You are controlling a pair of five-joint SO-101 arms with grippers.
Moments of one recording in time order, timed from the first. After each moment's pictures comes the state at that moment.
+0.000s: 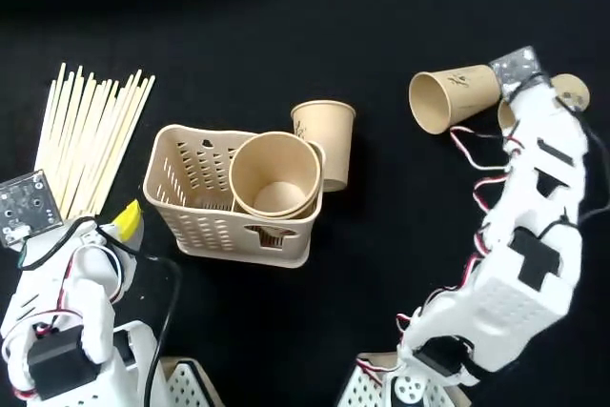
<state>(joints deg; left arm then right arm) -27.0 -89.2 59.2 81.2 1.0 34.0 18.1 19.2 10.2 50.9</state>
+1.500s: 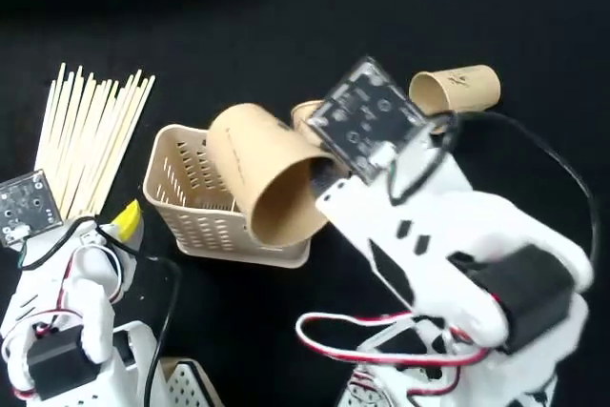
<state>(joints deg) -27.0 -89.2 59.2 81.2 1.0 -29.4 -38.6 -13.9 99.3 18.8</state>
